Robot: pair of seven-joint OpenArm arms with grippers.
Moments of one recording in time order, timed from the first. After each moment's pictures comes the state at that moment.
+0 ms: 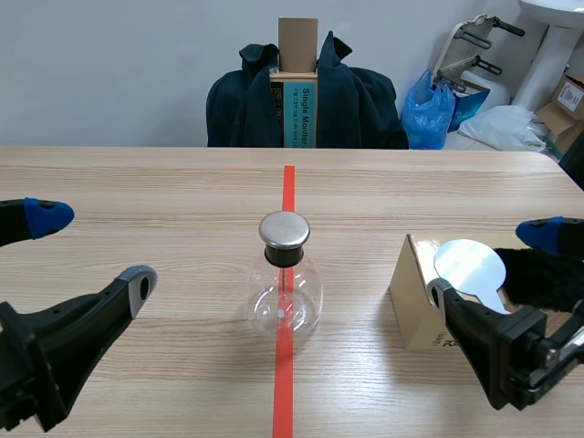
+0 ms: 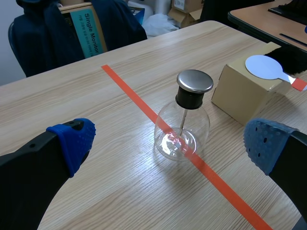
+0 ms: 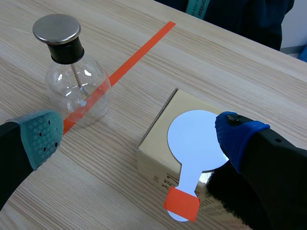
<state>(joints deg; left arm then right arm) 48.0 -32.1 -8.9 120.0 -21.8 -26.7 -9.6 -45.2 30.7 10.5 115.0 16.8 24.1 6.0</state>
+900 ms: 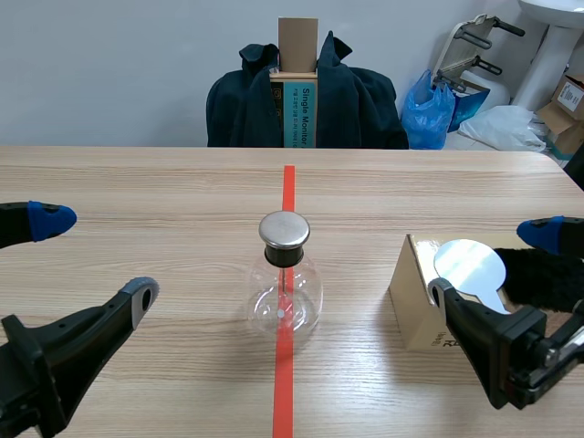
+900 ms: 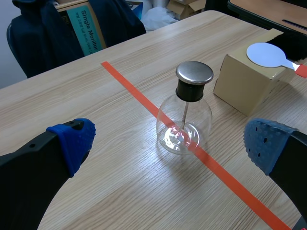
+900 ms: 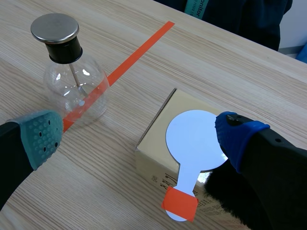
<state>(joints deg) 48.0 -32.1 -8.9 120.0 -18.4 -26.7 -9.6 -45.2 30.7 10.5 115.0 15.8 23.7 6.5</state>
